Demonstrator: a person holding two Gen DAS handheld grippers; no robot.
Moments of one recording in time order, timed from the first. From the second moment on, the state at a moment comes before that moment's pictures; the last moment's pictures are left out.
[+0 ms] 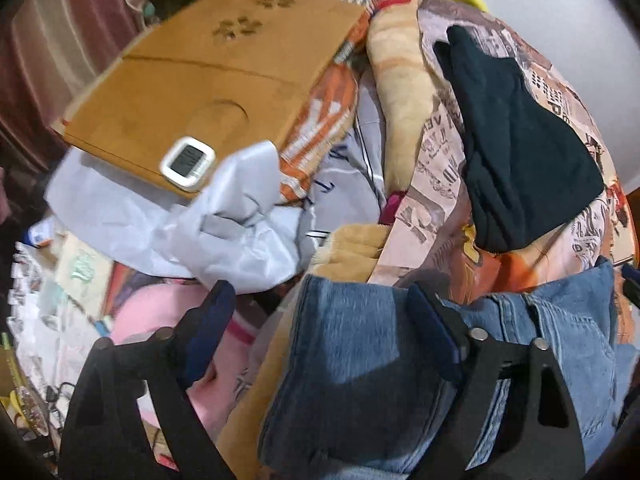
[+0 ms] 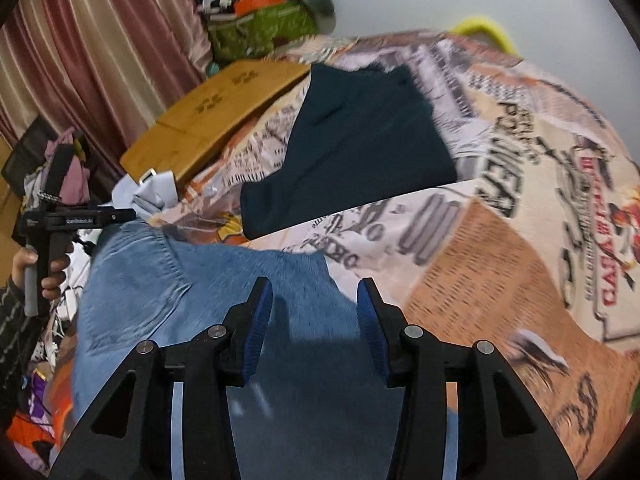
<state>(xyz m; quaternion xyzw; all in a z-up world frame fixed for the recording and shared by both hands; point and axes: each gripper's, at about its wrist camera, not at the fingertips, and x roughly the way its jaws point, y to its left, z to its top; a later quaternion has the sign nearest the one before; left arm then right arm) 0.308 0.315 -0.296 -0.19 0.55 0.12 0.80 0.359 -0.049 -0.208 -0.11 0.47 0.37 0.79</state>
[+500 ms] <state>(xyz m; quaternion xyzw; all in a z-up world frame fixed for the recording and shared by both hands) 0.286 0.266 -0.297 -0.10 0.55 0.11 0.82 0.357 -0.026 -0.227 -0.14 0.46 0.36 0.80</state>
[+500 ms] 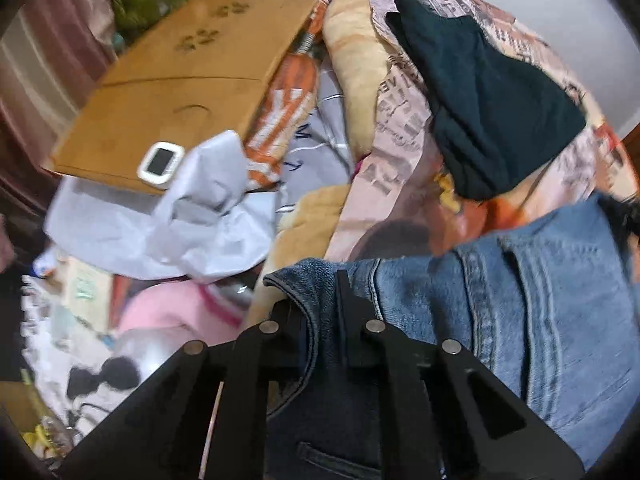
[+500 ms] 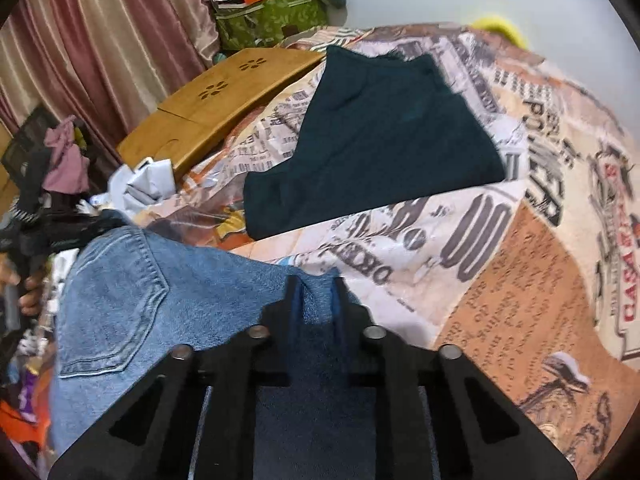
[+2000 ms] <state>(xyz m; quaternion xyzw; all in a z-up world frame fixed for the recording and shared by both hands) 0.181 0.233 -0.292 -0.32 0.54 0.07 0.77 0.189 -0.129 -0.195 -0.13 0.45 0.39 0.79</state>
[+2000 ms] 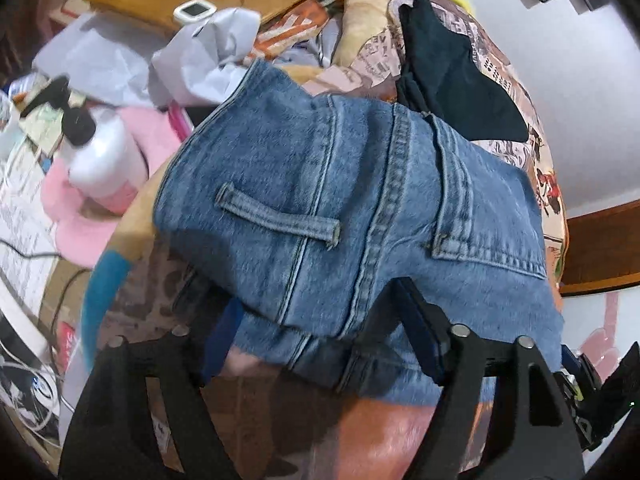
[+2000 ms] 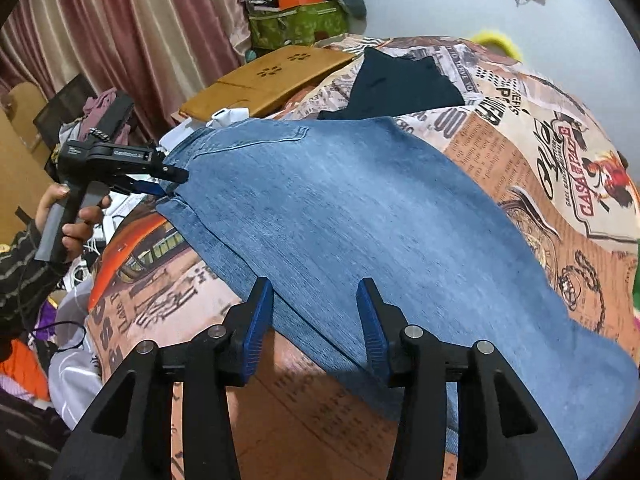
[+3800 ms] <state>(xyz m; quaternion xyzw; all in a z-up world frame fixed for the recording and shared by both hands) 0.176 0.154 -0.192 -0.05 0.48 0.10 0.87 0.200 -0.238 -0.201 -0.02 0.48 0.29 0.83</state>
